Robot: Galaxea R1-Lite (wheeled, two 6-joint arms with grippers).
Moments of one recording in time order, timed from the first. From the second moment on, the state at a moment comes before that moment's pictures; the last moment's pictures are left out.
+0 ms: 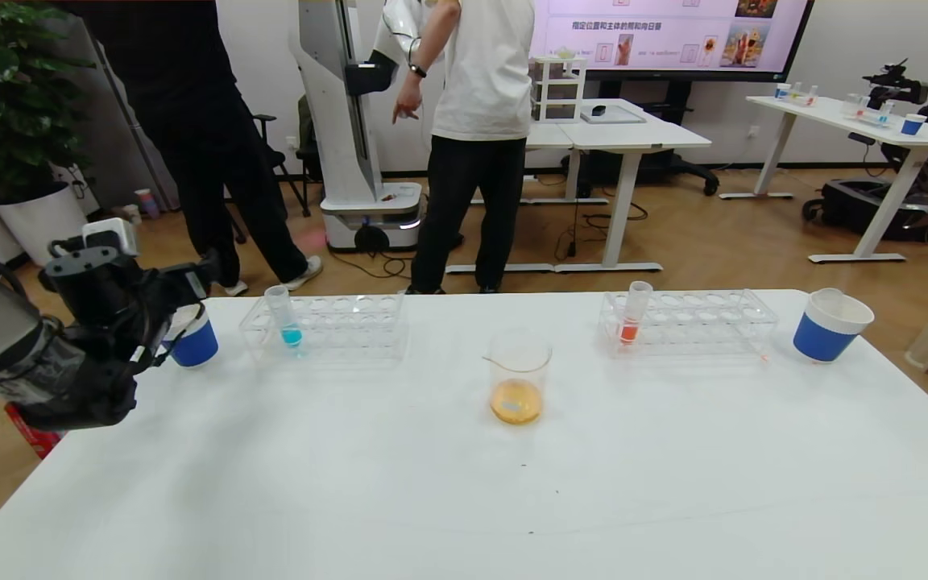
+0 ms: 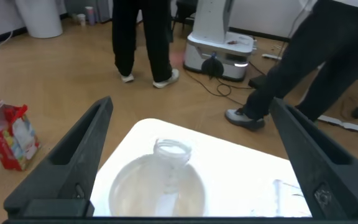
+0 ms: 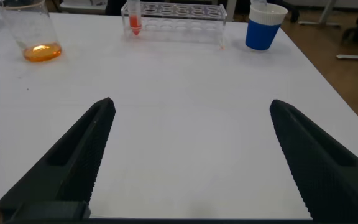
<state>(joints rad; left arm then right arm) 0.18 2.20 -1.01 -1.26 0.17 -0.09 0.01 0.00 0.00 0.00 0.01 -0.01</state>
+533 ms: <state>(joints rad) -0.10 2.10 -1.21 -1.02 0.18 -0.07 0.01 0.00 0.00 0.00 0.01 -0.01</state>
